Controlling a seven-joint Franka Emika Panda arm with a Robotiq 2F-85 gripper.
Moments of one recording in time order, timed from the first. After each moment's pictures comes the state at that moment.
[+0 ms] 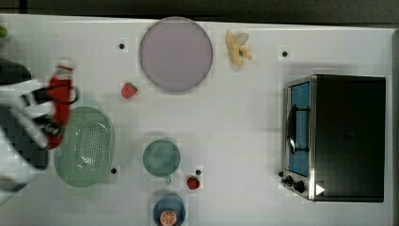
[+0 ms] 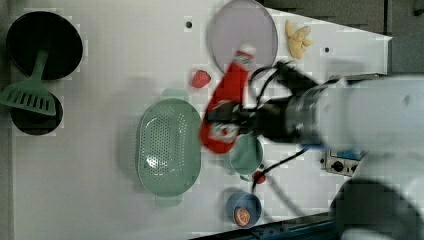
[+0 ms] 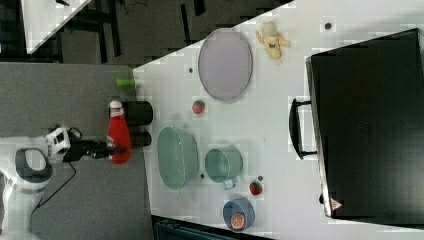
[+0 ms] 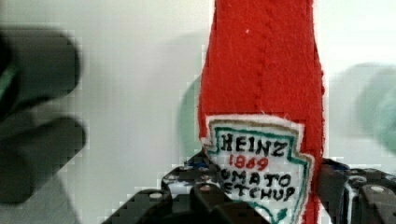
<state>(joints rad) -0.25 0.30 0.92 -1.76 -0.13 0.38 0.26</state>
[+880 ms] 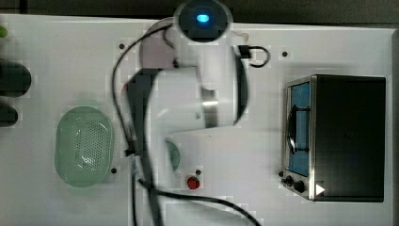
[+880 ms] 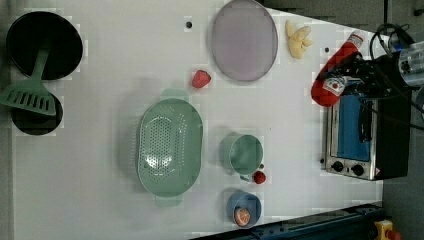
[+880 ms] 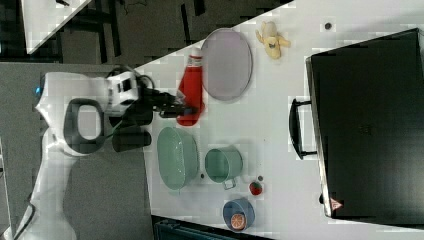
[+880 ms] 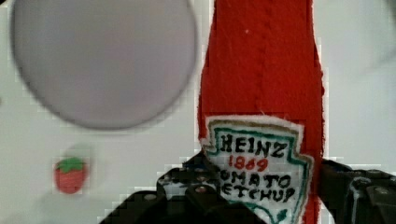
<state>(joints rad) -0.51 0.29 0.57 -1.79 -0.17 0.34 -0.08</state>
